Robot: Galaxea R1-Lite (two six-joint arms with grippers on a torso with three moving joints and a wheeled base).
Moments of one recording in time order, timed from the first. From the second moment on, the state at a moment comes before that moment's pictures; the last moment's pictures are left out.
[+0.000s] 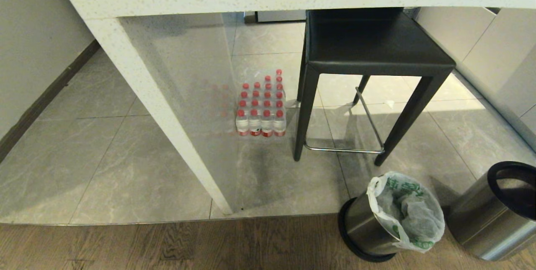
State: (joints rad) left arm 0.00 0.00 0.00 0.00 0.00 0.00; right arm -0.90 2.50 -1.12 -0.86 -0.07 0.01
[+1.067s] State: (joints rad) left arm 0.00 0.00 0.00 0.00 0.00 0.00; right arm -0.93 2.25 -0.96 -0.76 -0.04 -0.02
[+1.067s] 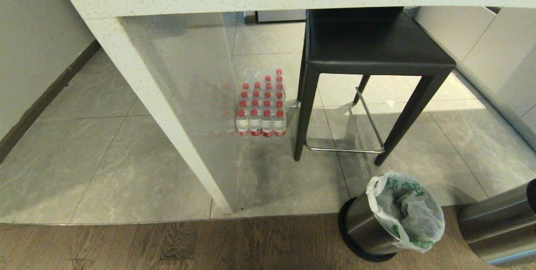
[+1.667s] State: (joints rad) left arm 0.00 0.00 0.00 0.00 0.00 0.00; right arm -0.38 1.74 -0.61 -0.27 -0.06 -0.03
